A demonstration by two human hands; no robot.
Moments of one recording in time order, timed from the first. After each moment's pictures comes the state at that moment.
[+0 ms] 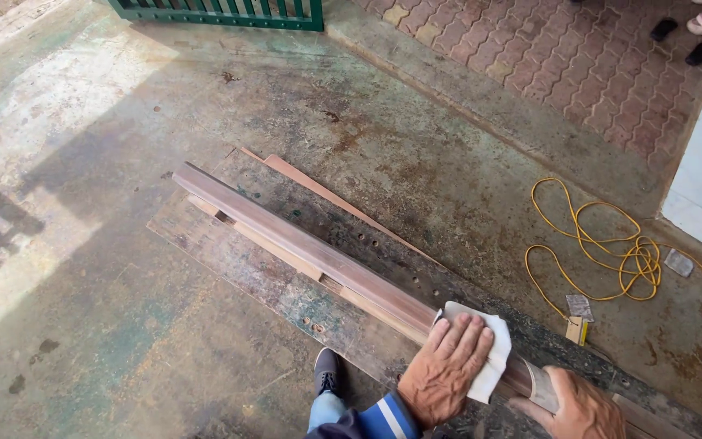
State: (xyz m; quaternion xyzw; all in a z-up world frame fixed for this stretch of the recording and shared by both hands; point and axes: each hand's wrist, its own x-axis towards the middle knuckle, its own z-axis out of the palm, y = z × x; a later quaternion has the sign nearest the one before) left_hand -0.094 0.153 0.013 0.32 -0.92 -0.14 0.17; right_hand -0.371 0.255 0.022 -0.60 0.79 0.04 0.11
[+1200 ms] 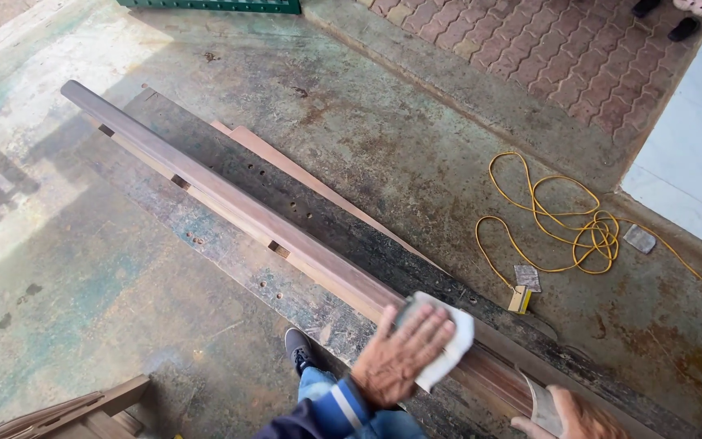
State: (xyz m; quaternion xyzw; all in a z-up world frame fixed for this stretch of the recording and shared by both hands) left_hand -0.330 0.333 0.012 0.33 -0.94 -0.04 0.06; right_hand -0.686 0.472 -0.045 -0.69 0.72 -0.03 0.10
